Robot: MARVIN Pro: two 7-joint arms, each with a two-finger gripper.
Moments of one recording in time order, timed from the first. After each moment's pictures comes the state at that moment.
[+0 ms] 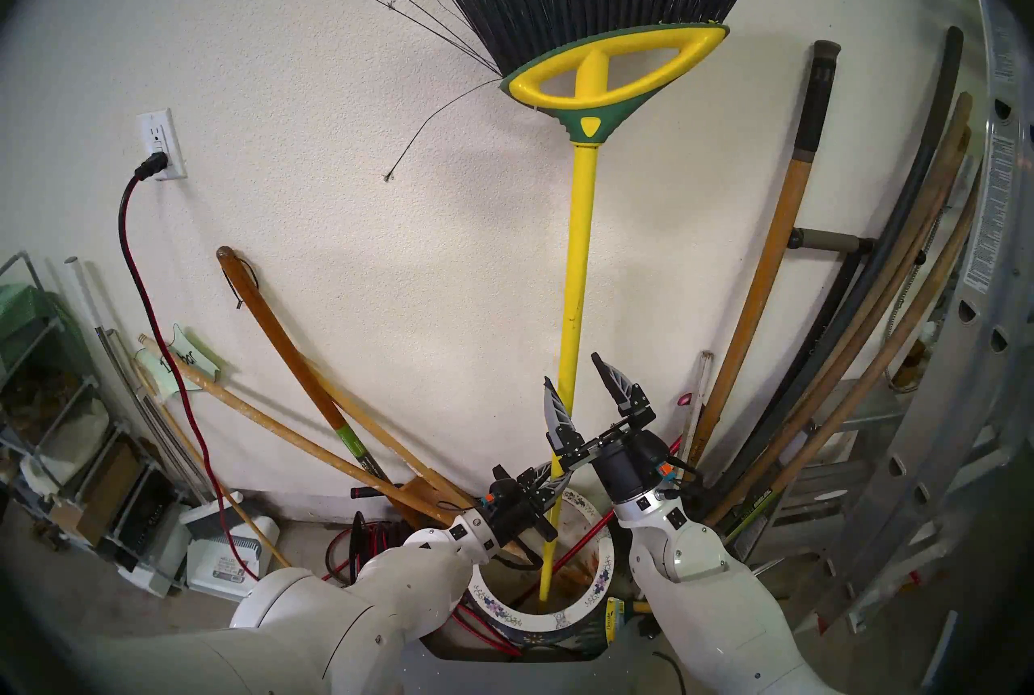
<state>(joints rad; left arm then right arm) 1.14 -1.64 -1.29 -0.21 -0.28 -0.96 -0.87 -1.65 -1.37 1.28 -1.40 0.36 -0.80 0.42</state>
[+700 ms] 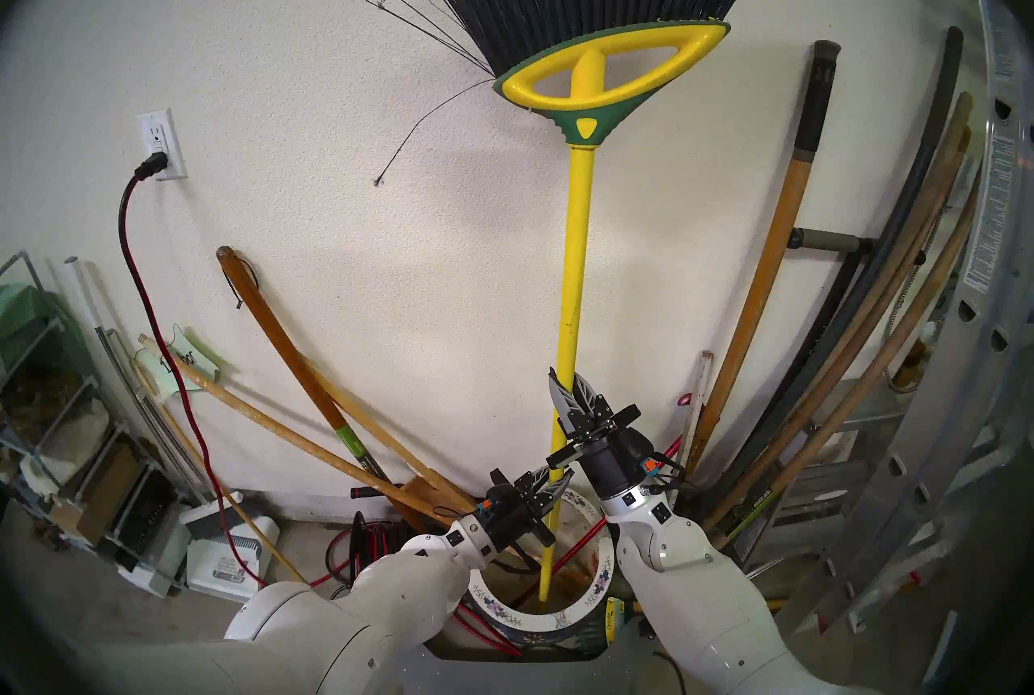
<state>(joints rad) 1.18 -1.61 -1.23 -0.28 -0.35 -0.96 -0.87 -1.60 -1.40 1.27 -1.34 0.37 -0.83 0.46</state>
